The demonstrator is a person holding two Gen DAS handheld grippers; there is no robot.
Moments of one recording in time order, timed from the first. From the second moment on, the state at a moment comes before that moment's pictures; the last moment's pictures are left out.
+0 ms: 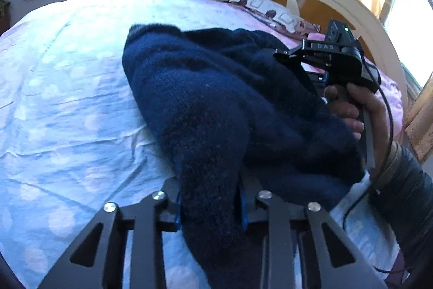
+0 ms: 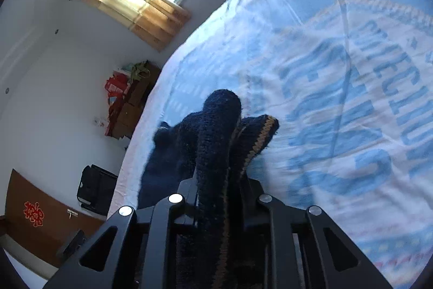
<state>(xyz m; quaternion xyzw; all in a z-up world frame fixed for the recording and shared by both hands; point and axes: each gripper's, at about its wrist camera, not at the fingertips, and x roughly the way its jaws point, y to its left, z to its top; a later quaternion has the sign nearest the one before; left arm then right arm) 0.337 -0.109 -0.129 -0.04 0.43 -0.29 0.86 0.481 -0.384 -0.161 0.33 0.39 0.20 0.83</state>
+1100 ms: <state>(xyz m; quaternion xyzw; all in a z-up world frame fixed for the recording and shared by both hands) 0.225 0.084 -0.081 -0.07 0.36 -0.14 0.92 0.462 -0.110 -0.108 0.27 0.40 0.38 0.79</state>
